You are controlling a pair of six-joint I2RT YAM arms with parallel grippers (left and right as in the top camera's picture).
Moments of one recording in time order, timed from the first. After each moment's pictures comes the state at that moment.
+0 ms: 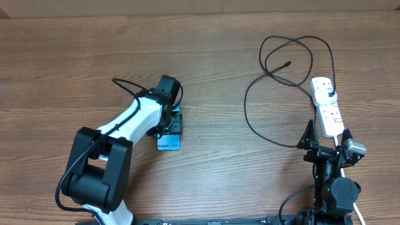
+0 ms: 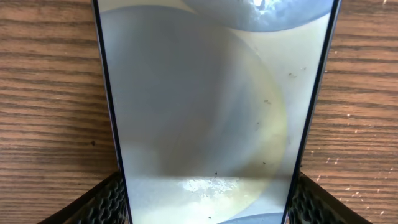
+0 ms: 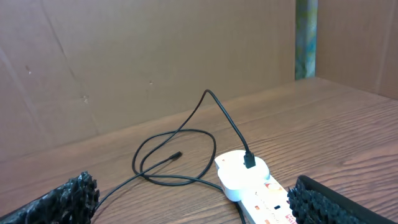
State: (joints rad) left arm -0.35 1.85 1.09 -0.75 -0.02 -0.39; right arm -0.15 0.01 0.02 -0.02 0.07 0.20
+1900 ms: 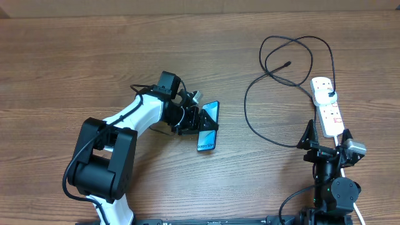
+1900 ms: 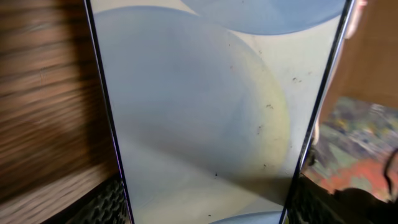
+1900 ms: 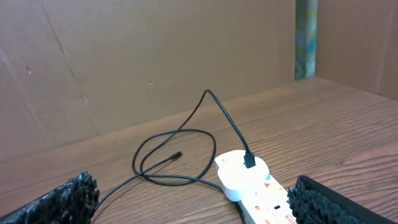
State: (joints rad) left arm -0.34 1.92 1.12 -0.58 0.83 -0.27; right arm -0.15 0.01 0.02 -0.02 0.06 0.20
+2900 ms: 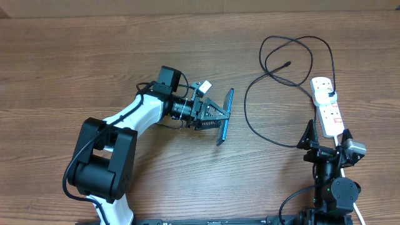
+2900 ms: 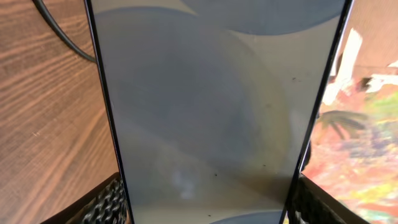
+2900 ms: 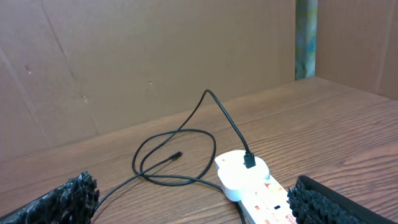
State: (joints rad) left arm -0.34 1.92 1.12 -0.38 1.36 -0.43; right arm -0.15 0.01 0.02 -0.02 0.06 0.20
